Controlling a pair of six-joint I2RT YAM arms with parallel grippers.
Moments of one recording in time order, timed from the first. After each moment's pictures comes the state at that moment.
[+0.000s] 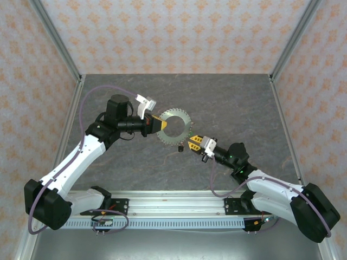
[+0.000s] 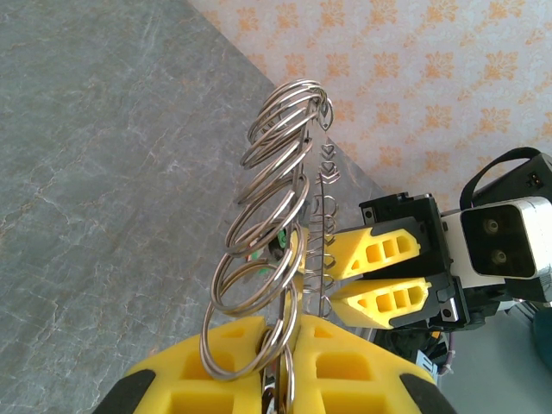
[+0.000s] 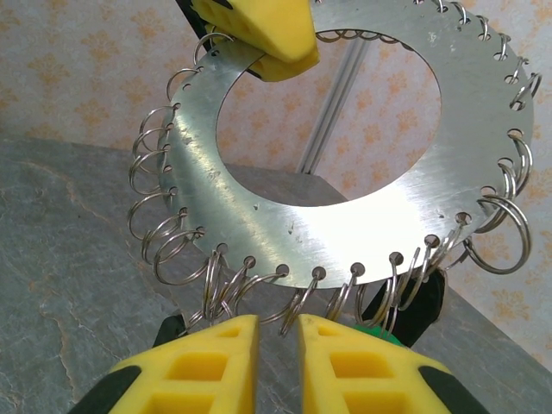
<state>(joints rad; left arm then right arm) -0.38 1.17 1.00 -0.35 0.75 -0.23 0.65 0.97 0.20 0.79 -0.41 -0.36</state>
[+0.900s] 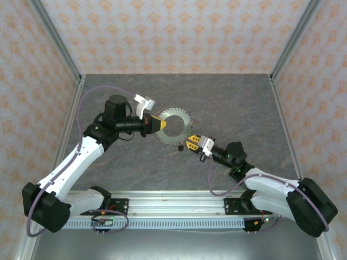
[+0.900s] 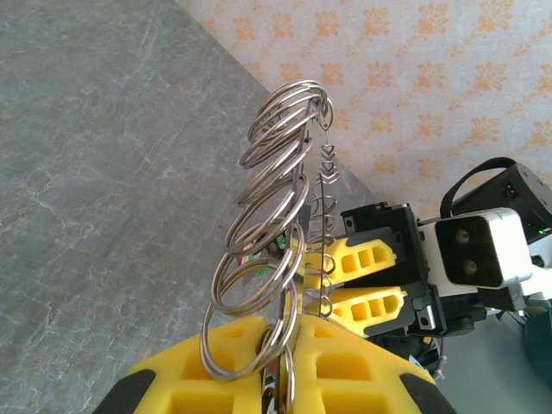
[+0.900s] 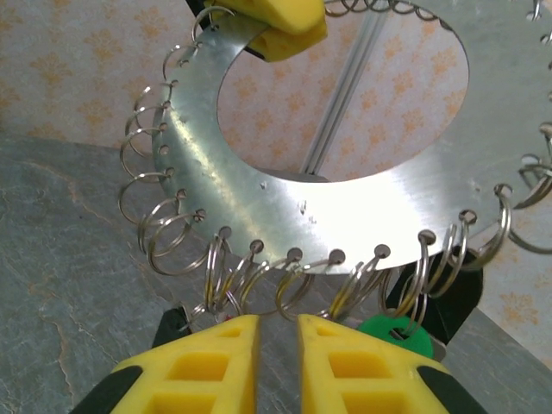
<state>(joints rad) -0.38 1.14 1.00 -0.35 0.75 -0.26 0.67 1.03 0.21 0.84 -0.39 -0.36</state>
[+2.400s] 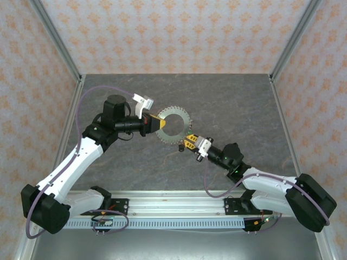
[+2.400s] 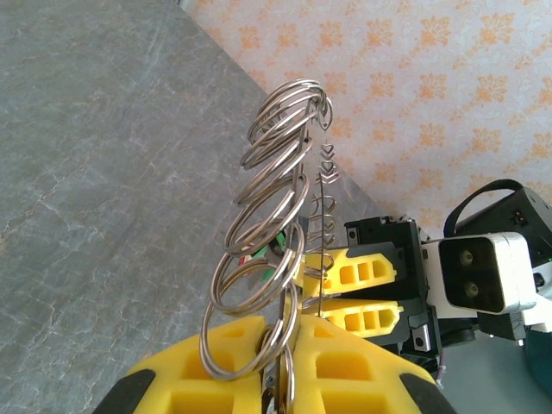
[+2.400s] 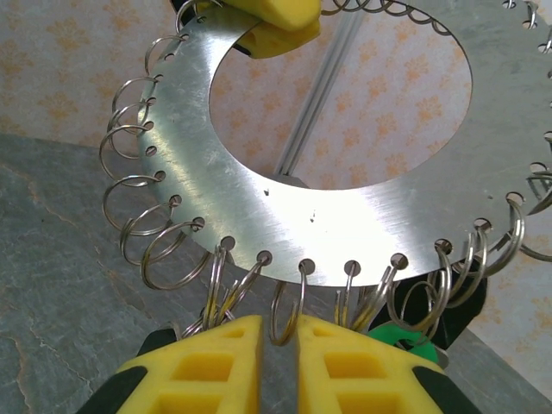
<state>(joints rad) -0.38 1.13 1.00 -0.35 0.74 -0.28 0.75 1.06 0.23 0.88 -0.25 -0.41</state>
